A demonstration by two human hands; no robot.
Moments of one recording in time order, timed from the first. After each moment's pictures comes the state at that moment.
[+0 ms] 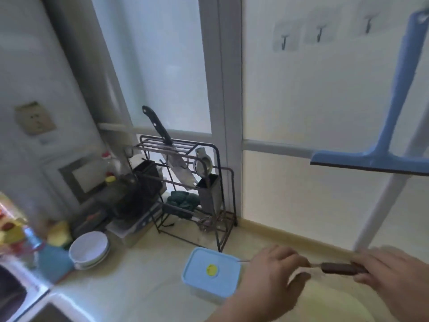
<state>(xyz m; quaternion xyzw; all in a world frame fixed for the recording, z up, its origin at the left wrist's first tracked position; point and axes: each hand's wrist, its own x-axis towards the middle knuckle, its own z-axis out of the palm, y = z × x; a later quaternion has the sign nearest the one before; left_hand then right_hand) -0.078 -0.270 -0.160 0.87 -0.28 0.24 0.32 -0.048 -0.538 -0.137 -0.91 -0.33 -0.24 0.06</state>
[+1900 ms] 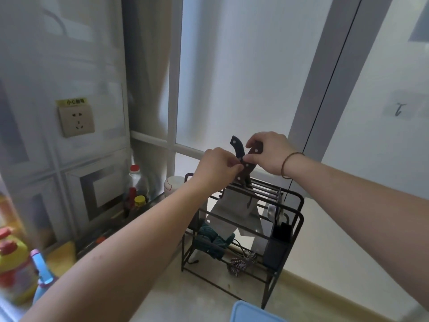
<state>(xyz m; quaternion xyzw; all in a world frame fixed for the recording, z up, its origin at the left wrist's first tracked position) 0.053 0.071 0.048 0.89 -0.03 0.23 0.38 0.098 -0.079 0.111 -0.94 -0.25 -0.11 0.22</state>
